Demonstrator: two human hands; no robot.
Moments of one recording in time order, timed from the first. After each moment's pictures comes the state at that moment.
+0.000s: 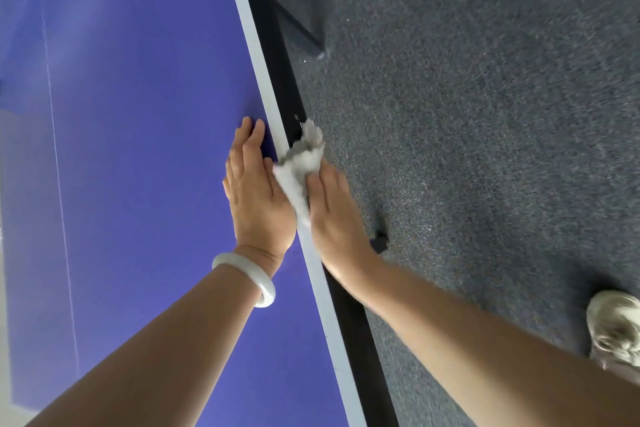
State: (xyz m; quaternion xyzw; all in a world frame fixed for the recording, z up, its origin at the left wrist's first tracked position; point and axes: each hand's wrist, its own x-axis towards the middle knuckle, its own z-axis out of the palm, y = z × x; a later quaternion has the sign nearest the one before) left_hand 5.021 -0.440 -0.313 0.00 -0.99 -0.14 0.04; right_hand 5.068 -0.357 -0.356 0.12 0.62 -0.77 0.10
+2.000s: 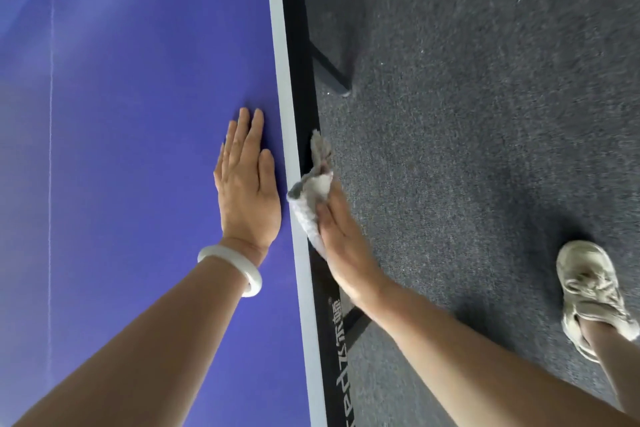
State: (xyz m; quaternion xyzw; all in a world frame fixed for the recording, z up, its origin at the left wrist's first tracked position) left_hand 4.792 -0.444 -0.307 0.03 -0.99 -0.13 0.03; right_hand 4.852 -0.324 -0.353 0.07 0.47 -0.86 0.21
